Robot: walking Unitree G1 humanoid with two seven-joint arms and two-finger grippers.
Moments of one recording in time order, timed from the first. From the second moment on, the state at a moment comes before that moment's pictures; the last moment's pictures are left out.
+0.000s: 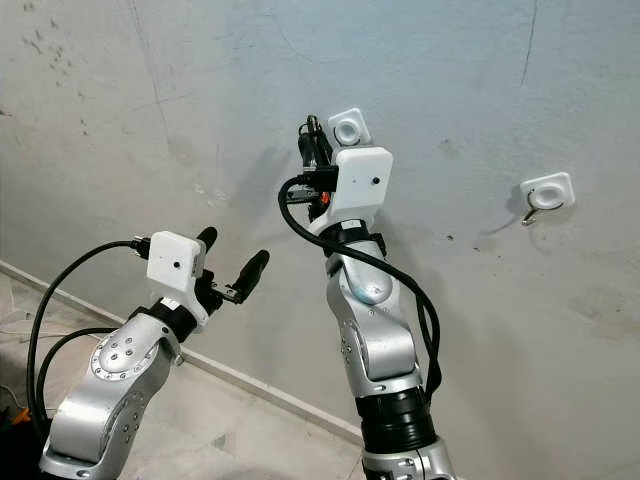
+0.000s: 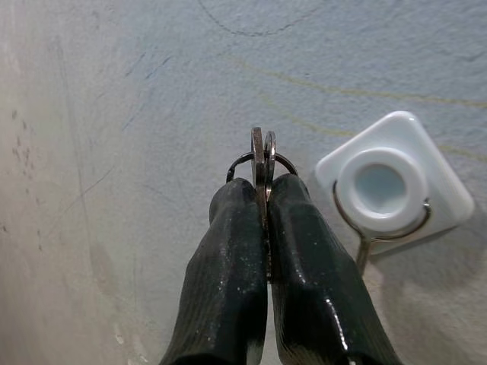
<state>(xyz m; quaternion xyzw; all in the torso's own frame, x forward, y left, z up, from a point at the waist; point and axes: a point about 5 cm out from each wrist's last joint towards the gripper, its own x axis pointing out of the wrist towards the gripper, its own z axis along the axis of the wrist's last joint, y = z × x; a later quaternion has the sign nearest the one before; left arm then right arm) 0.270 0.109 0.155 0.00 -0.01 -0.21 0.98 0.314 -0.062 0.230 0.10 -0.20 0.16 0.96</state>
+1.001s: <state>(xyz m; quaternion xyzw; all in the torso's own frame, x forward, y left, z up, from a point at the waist) 0.270 0.108 0.155 0.00 0.00 -0.21 0.98 0.317 -0.075 0.216 0.09 -0.20 0.14 0.97</state>
